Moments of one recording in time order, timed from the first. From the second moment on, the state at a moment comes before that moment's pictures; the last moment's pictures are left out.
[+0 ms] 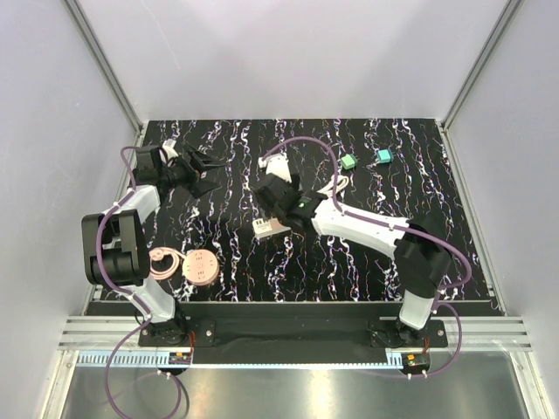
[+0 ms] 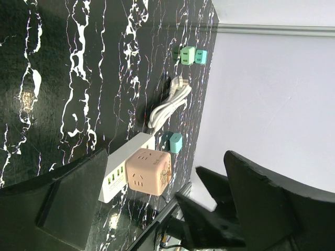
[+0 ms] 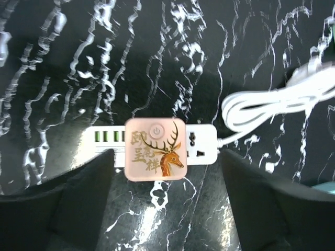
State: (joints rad) left arm 0.14 1.67 1.02 0.05 0.87 -0.94; right arm 0.97 1.80 1.41 -0.39 0.58 0.38
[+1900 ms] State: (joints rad) left arm 0.15 1.64 1.02 0.04 0.86 -0.92; right arm 0.69 1.71 1.29 -0.56 0.28 1.27
